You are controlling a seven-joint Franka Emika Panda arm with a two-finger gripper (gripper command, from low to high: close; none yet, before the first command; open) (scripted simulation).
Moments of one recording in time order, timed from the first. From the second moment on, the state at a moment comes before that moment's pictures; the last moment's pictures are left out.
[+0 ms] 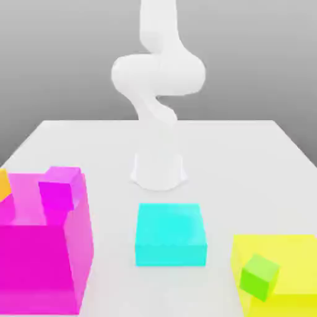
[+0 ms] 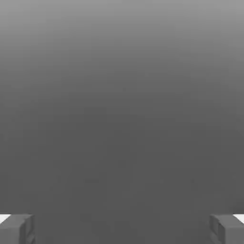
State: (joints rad) arm -0.01 -0.75 -0.02 -2.29 0.04 2.33 0.86
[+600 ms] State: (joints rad) arm -0.36 -0.15 -0.24 -2.38 0.37 2.70 1.59
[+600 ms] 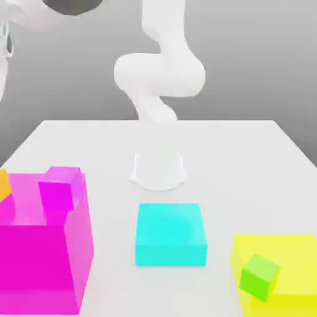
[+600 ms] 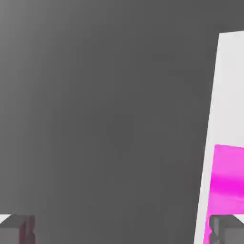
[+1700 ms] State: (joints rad) arm -0.61 0.14 -0.31 -2.73 0.16 2.86 2.08
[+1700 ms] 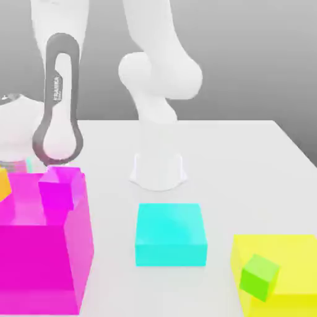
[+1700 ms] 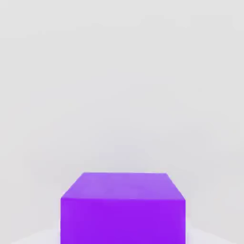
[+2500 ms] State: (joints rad) arm -0.40 -0.09 -0.17 -2.14 -0.05 2.09 1.49
